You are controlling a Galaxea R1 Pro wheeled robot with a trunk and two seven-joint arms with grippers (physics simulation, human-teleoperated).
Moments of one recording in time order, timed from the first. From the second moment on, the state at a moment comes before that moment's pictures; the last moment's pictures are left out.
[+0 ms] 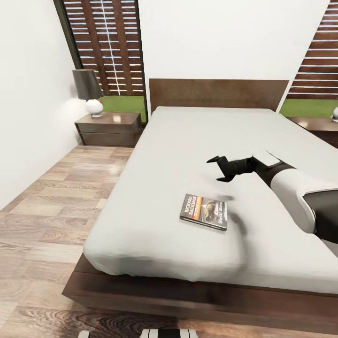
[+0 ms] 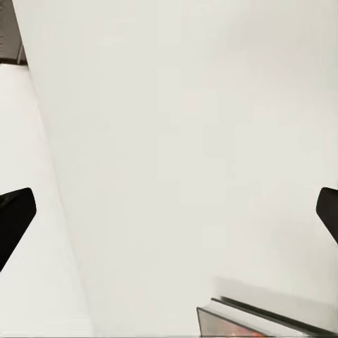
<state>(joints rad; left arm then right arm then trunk) -0.36 0.22 0.04 -0.01 0.40 0.34 -1.41 -1.57 -0.15 0.26 -0.06 -1.32 0.84 -0.09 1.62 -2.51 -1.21</state>
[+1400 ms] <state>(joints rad) -0.36 0.22 0.04 -0.01 0.40 0.34 -1.42 -1.43 -0.15 0.26 -0.06 -1.13 0.93 0.24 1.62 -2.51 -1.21</state>
